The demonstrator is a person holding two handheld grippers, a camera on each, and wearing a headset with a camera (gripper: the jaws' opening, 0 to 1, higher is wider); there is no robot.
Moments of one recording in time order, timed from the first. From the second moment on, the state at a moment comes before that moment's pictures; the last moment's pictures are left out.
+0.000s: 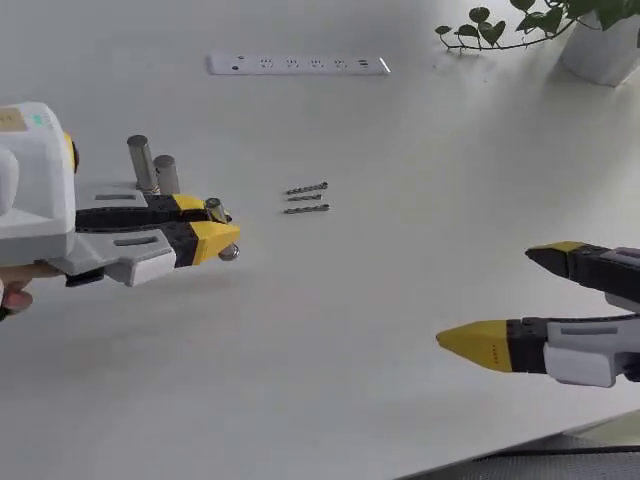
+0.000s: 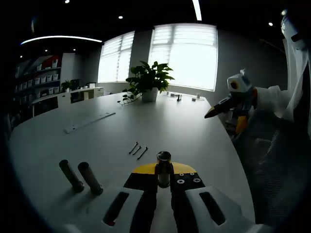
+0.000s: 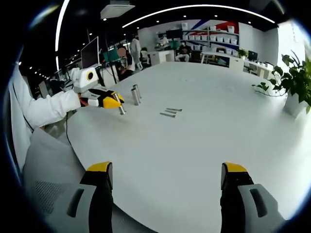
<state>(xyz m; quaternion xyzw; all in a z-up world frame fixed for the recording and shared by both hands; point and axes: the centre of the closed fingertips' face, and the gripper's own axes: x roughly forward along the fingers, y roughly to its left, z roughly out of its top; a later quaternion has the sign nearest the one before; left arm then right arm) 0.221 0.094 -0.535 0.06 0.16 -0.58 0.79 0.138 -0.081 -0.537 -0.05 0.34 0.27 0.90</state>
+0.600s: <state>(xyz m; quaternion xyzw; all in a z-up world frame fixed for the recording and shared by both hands) 0.210 0.071 -0.564 0.12 0.18 -0.63 0.75 0.140 -0.083 -0.538 -0.06 0.35 0.27 0.89</state>
